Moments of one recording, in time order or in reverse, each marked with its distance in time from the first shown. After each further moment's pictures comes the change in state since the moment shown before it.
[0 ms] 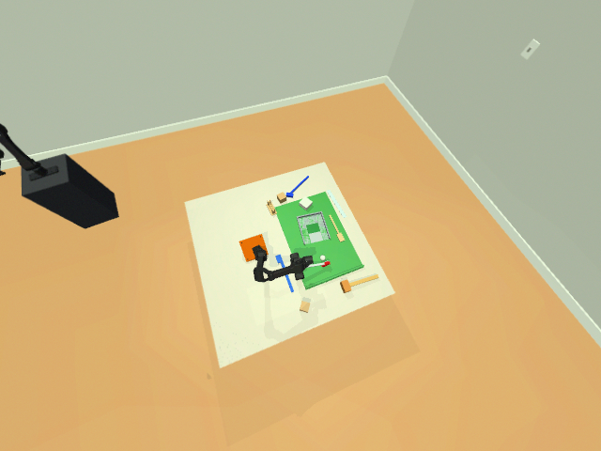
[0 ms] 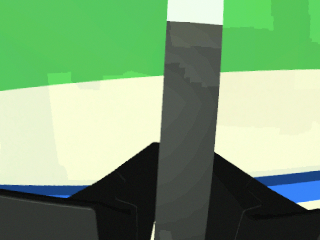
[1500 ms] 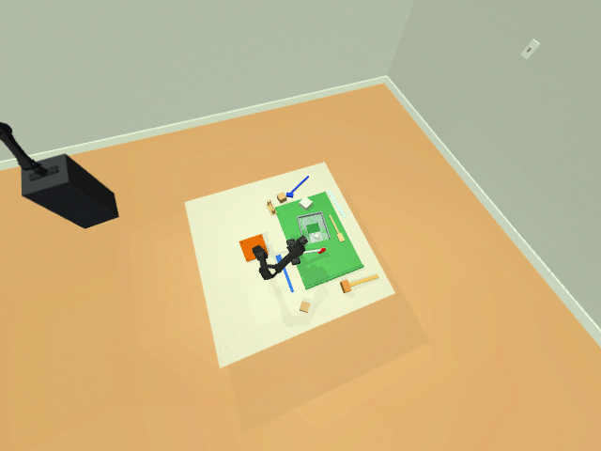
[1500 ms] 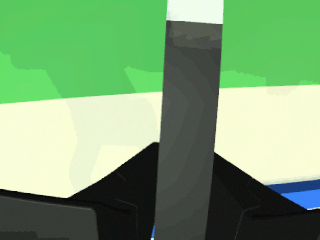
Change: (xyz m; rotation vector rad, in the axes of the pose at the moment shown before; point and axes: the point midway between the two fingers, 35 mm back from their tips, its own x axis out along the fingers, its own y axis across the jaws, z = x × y) arm -0.005 0.107 -0.001 -0.005 0.001 0.007
